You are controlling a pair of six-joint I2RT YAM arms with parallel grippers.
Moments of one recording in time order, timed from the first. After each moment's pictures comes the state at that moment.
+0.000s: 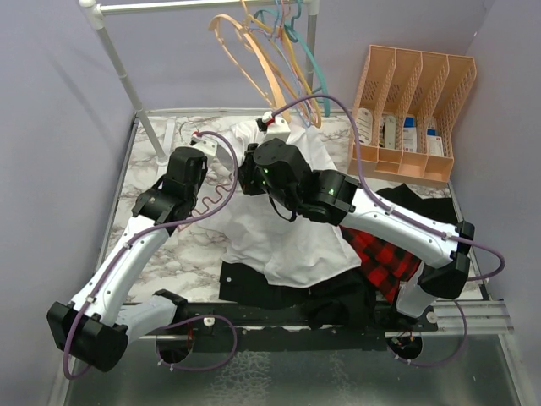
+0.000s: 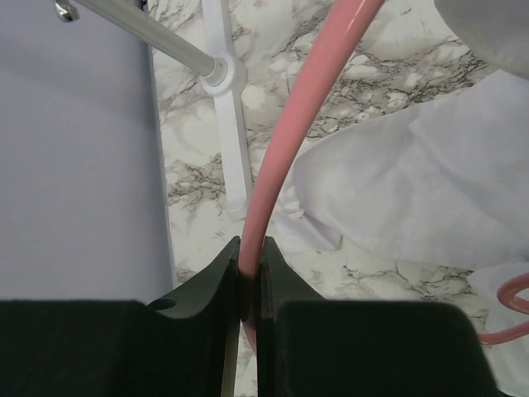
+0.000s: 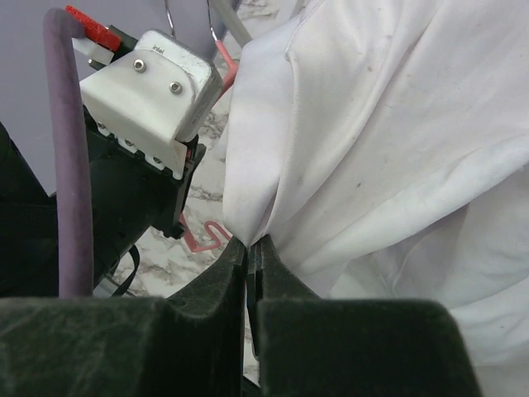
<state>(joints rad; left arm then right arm) -0.41 1.07 1.08 -0.65 -0.49 0.21 1.16 1.65 1.81 -0.55 0.48 0.63</state>
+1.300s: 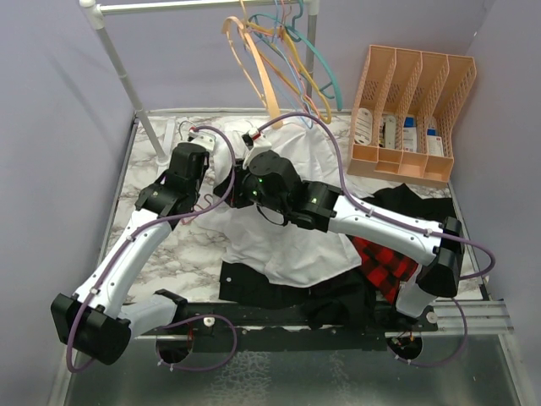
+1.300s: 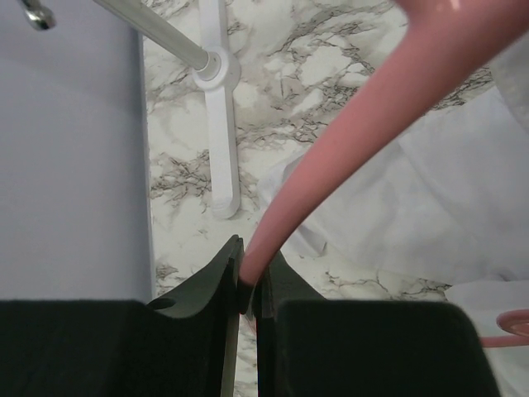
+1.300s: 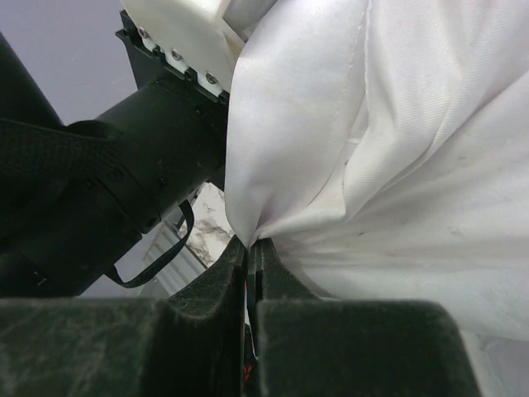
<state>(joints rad) -0.40 1.12 1.11 -0.65 -0.50 0.12 1.14 1.66 1.61 -0.26 0.20 0.71</state>
